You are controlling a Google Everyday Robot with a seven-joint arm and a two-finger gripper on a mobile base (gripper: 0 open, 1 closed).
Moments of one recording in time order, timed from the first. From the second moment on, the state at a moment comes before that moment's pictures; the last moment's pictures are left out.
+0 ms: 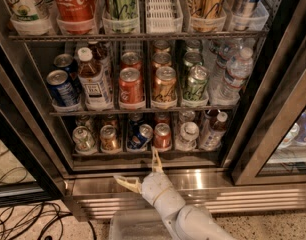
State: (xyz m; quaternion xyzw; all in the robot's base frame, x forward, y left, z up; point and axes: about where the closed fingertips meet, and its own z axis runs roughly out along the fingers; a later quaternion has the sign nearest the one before) arm 0.537 0.034 0.592 -0.25 0.65 0.17 0.69
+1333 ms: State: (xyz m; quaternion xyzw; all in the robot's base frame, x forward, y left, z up) arm 0.573 0.025 0.593 -0.21 0.65 0.12 0.72
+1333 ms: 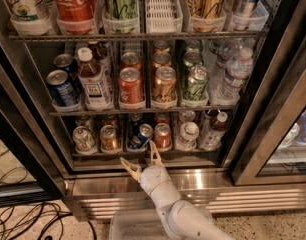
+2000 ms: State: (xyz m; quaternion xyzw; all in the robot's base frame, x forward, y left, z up) arm 0.598 0.023 0.583 -0.21 0.66 0.11 0.71
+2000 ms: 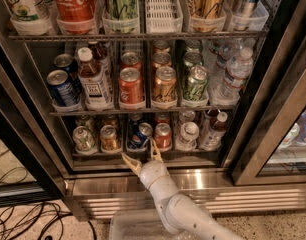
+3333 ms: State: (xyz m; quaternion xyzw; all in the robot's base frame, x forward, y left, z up) arm 0.604 0.050 0.625 -0.22 0.62 0.14 0.74
